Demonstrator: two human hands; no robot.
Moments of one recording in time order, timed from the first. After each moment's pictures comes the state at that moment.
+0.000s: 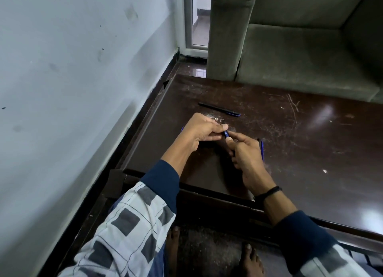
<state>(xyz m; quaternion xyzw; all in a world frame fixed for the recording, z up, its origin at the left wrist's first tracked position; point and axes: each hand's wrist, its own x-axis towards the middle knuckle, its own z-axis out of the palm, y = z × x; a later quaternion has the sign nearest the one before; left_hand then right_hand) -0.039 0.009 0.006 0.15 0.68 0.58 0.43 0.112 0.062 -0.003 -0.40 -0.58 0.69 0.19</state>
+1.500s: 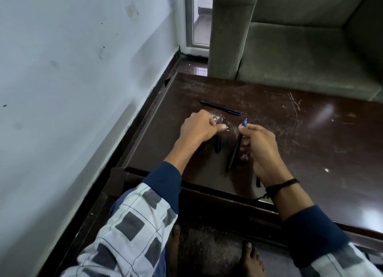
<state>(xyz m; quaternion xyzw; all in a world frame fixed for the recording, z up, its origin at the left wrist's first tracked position) -0.042 0.005 0.011 0.33 0.88 0.28 0.21 0.112 0.082 0.014 -0.45 -0.52 0.69 0.23</state>
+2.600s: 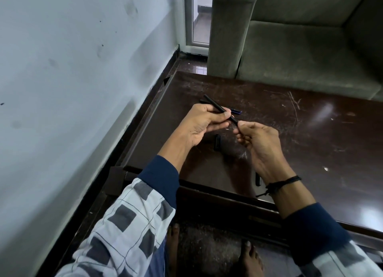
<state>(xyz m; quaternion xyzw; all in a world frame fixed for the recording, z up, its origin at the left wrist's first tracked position) -0.037 0.002 0.020 0.18 0.55 0.68 0.45 0.113 0.087 0.013 -0.39 -0.50 0.73 0.27</state>
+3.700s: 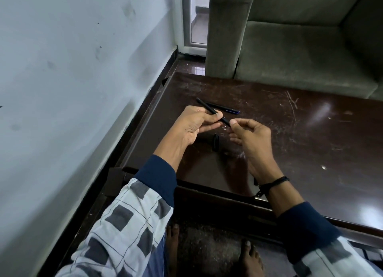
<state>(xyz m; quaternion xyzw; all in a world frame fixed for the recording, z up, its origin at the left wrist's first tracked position) -0.045 0.000 0.023 0.12 0.59 0.66 0.45 0.110 0.079 0.011 -0.38 -0.59 0.65 0.29</state>
